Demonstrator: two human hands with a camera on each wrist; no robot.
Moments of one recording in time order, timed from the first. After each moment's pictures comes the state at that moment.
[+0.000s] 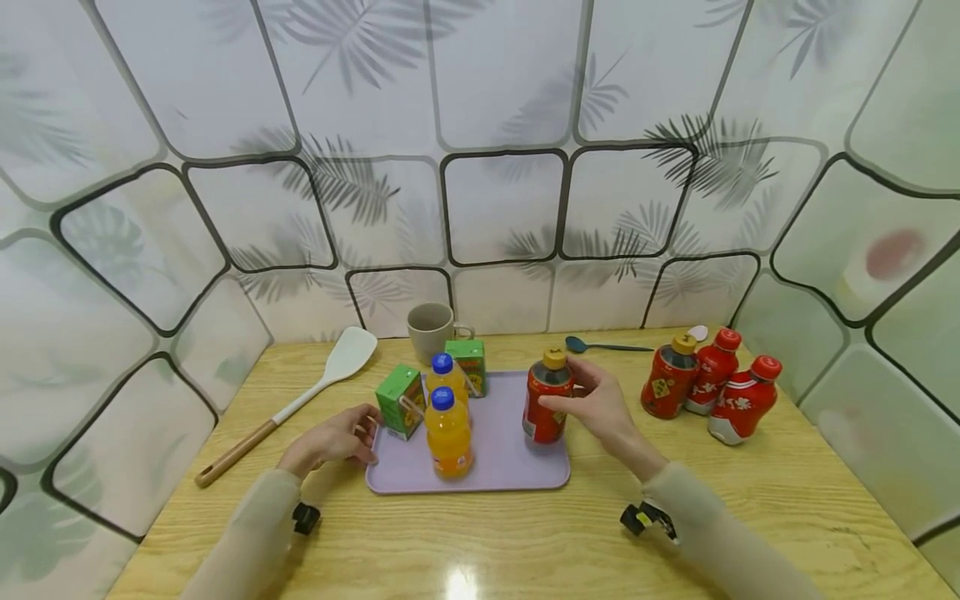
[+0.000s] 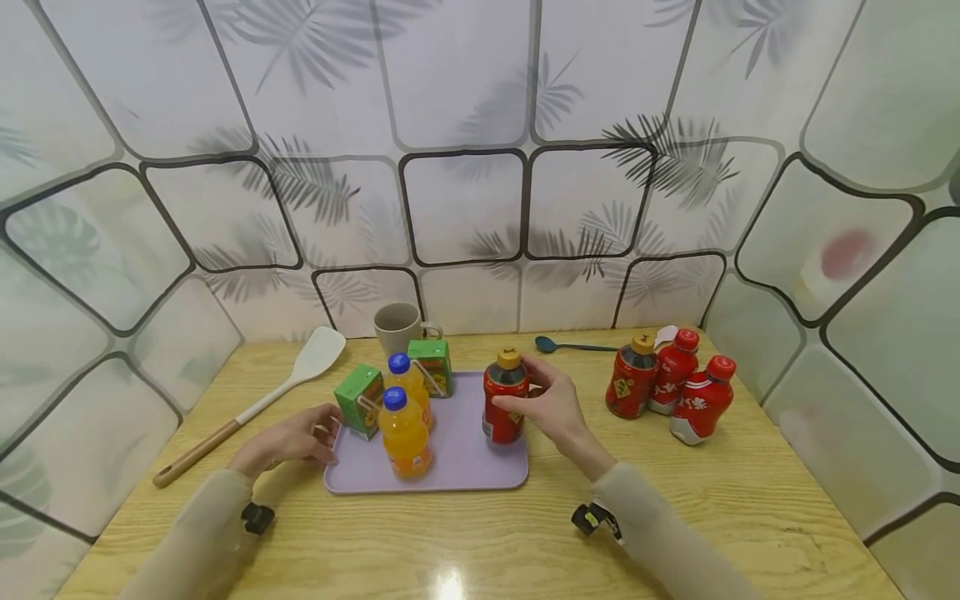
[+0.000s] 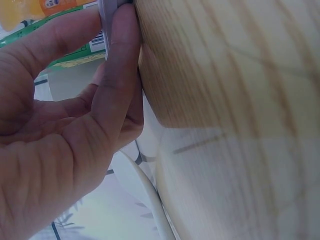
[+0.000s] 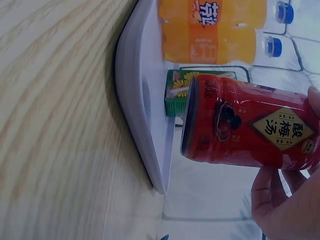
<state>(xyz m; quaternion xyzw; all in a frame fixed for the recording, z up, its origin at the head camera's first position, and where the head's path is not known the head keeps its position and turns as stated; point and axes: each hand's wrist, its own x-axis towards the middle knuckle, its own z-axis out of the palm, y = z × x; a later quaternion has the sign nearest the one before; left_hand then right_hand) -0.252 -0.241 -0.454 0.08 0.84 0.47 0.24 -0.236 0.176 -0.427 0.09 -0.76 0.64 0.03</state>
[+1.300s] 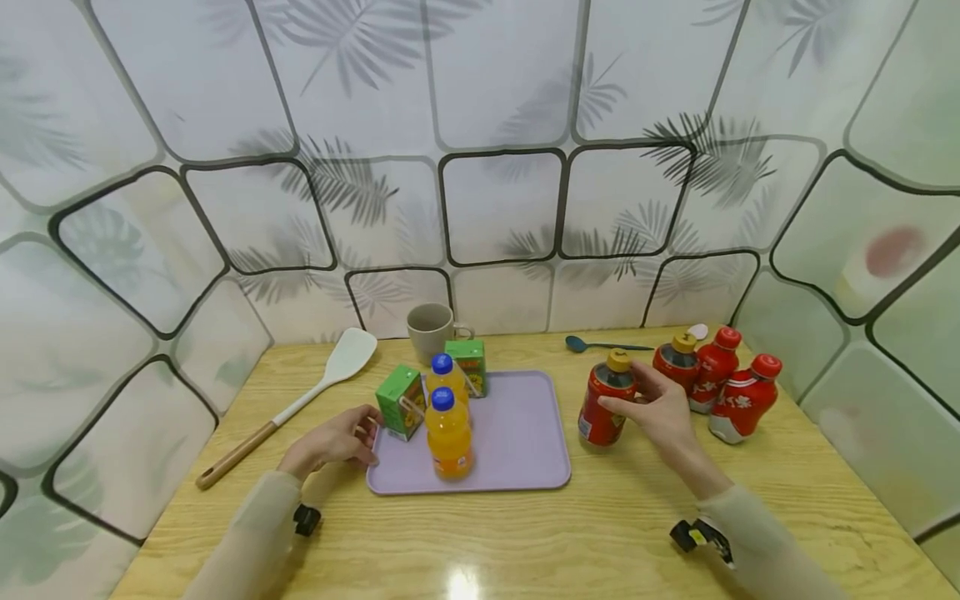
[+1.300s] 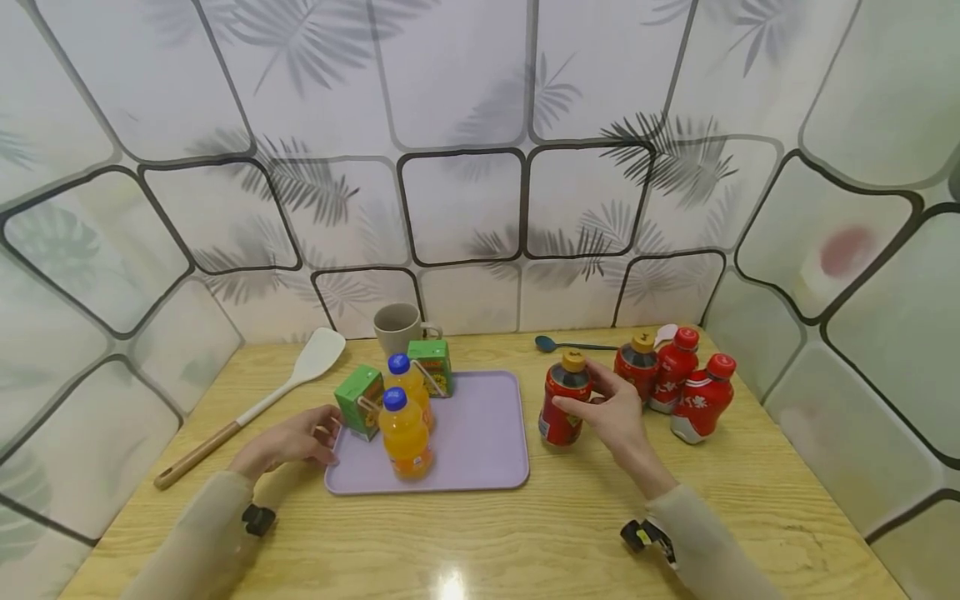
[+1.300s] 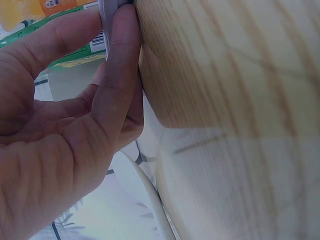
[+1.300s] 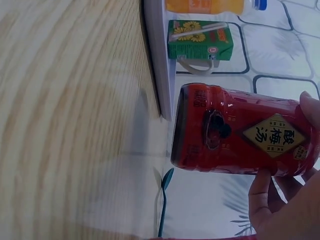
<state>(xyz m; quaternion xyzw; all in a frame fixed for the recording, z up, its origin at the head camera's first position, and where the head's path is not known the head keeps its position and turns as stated) -0.248 -0.239 -0.450 0.08 0.84 0.47 0.24 -0.214 0.243 -0.430 0.00 -0.80 0.60 0.08</state>
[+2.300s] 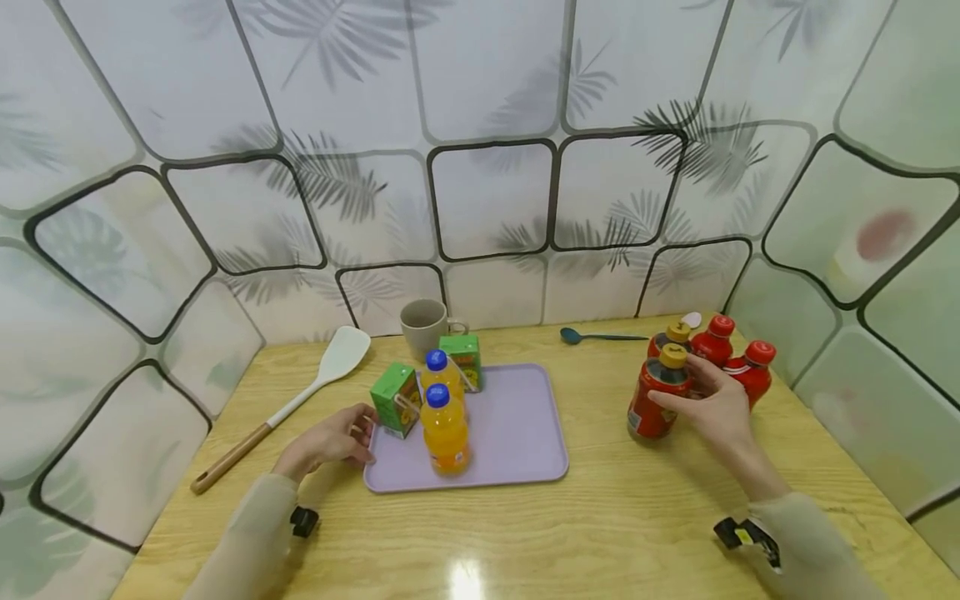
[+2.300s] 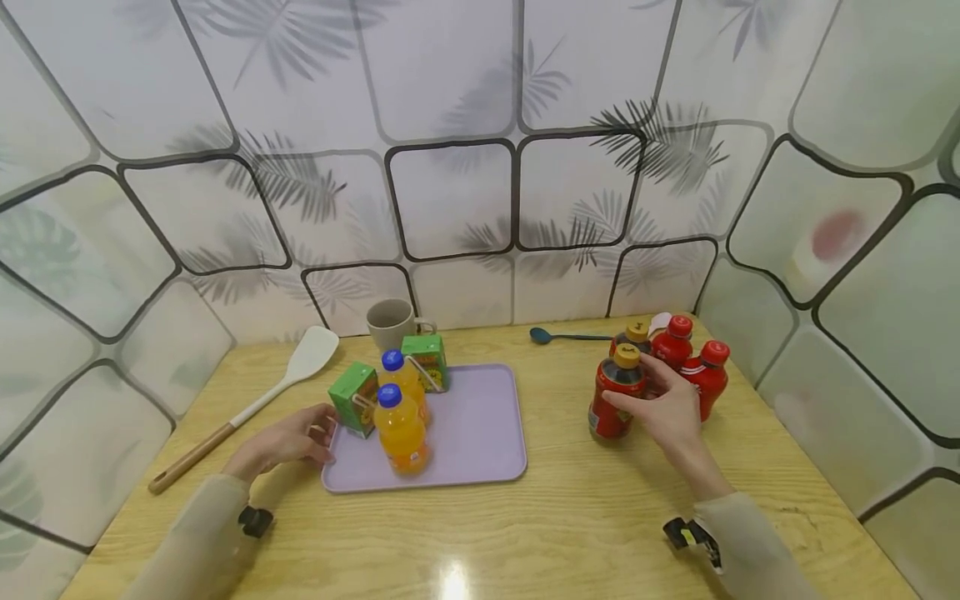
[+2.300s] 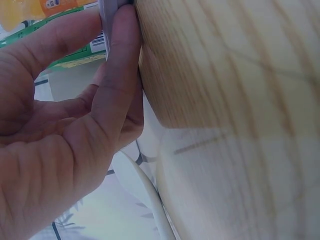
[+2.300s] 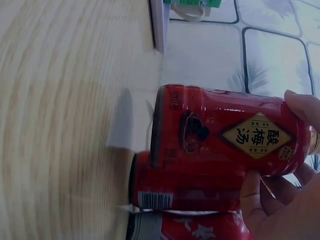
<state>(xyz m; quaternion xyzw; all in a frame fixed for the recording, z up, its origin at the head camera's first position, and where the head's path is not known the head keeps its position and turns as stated) -0.250 -0.240 -0.452 0.09 0.85 0.46 0.24 -0.188 0.303 -0.417 -0.06 -0.86 0.50 0.12</state>
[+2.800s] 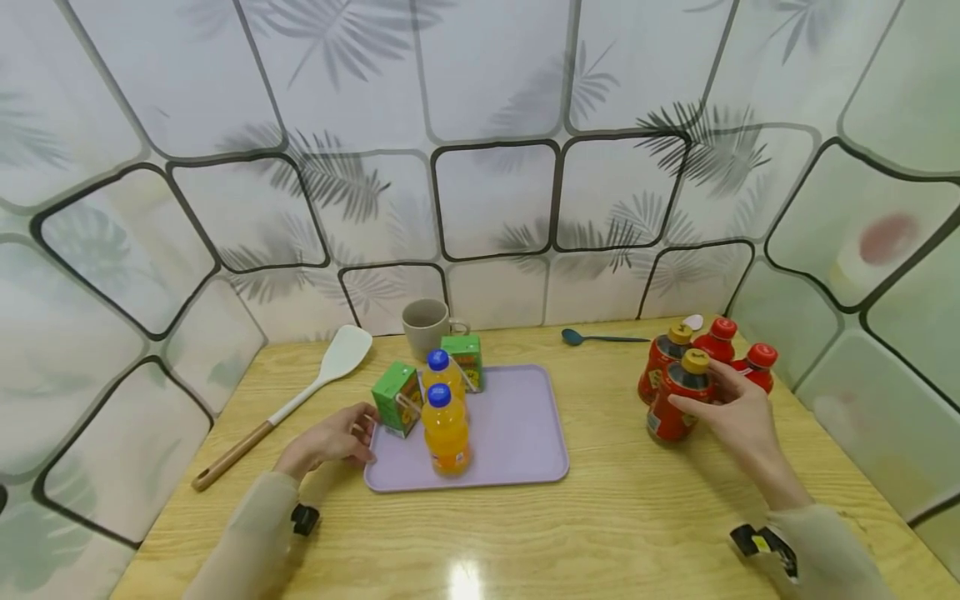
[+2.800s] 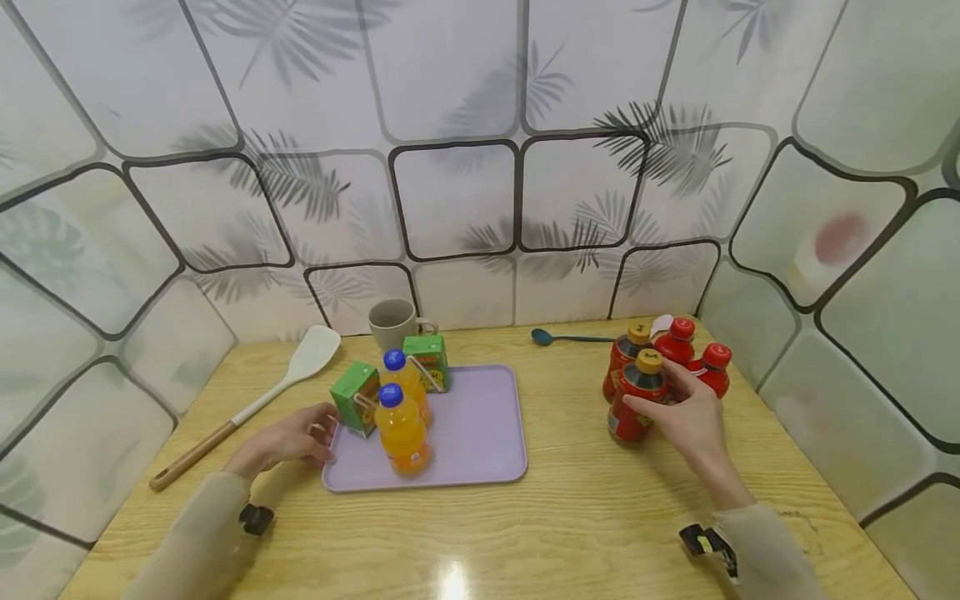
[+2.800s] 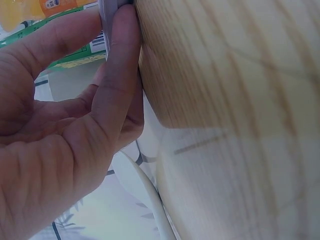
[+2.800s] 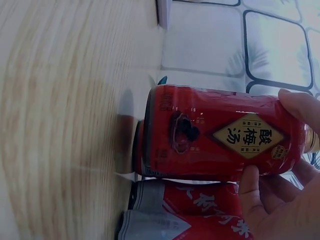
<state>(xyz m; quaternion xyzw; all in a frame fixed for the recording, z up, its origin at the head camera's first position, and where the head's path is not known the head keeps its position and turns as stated) -0.250 -0.240 -0.453 0.09 0.85 0.45 0.24 -0.182 0.324 -0.419 -0.08 -0.87 0.48 0.11</state>
